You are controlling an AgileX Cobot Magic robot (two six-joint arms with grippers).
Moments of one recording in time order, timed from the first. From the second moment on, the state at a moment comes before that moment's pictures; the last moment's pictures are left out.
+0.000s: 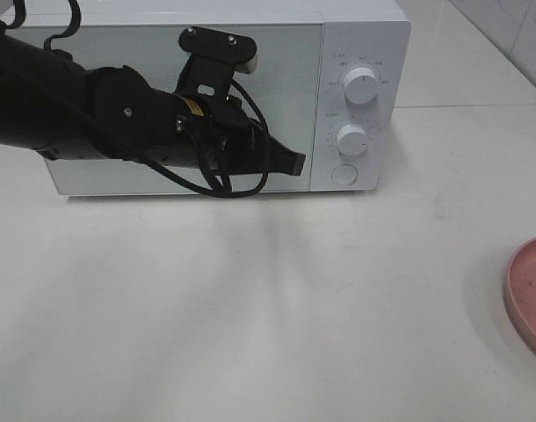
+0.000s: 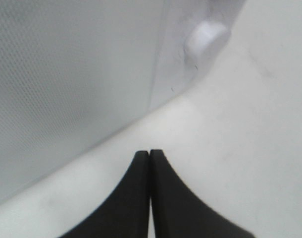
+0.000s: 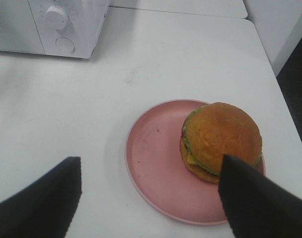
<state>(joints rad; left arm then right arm) -0.73 1.89 -1.11 -0.42 -0.07 0.28 0.09 0.00 -0.51 -0.02 1.04 0.00</state>
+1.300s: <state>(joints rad) -0.33 1.40 -1.12 -0.24 1.21 0.20 0.09 0.00 -0.51 -0.02 1.04 0.00</state>
